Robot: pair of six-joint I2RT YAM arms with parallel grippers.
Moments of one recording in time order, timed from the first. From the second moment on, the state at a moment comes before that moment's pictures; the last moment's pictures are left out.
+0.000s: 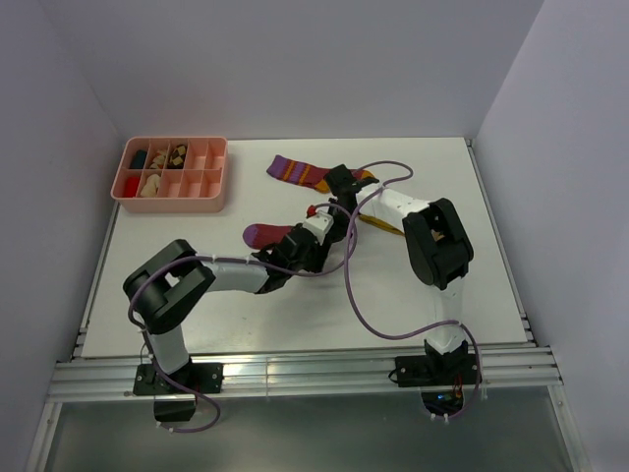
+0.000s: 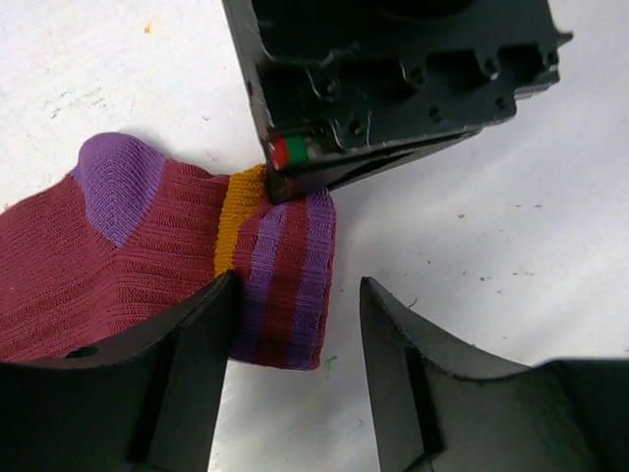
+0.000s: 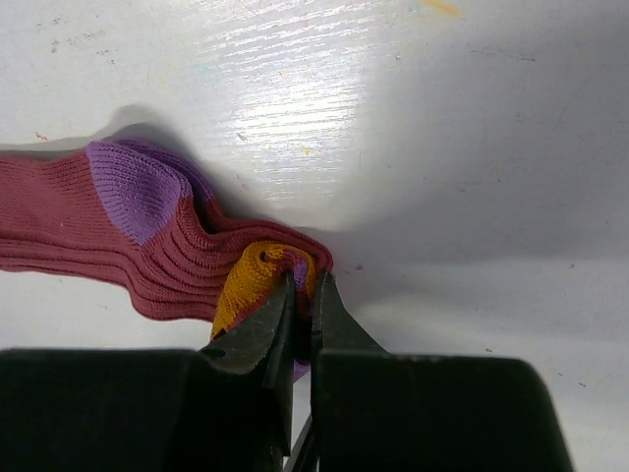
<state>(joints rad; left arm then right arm) -0.88 1.78 0.86 0.39 -0.21 -0.22 0.50 2.04 1.46 -0.67 -0.10 0.81</state>
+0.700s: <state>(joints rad) -0.93 1.87 0.88 0.41 -0.35 -0.20 0.50 1.99 1.37 -0.54 -0.14 0.82</state>
